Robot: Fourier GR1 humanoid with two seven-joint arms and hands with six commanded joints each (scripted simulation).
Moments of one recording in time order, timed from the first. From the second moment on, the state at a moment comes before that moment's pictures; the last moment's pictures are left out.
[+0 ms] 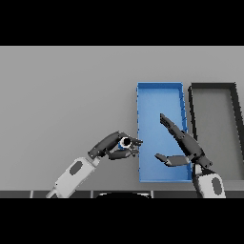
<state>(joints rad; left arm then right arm) -0.26 0.15 -0.61 -1.60 0.09 -0.13 -0.02 0.06 -0.32 0.14 -2.03 -0.24 0.36 0.08</state>
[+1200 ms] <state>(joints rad) -0.28 0.21 -0.63 -1.61 0.02 -0.23 0.10 -0.49 -0.16 0.45 -1.83 -0.25 0.54 0.39</state>
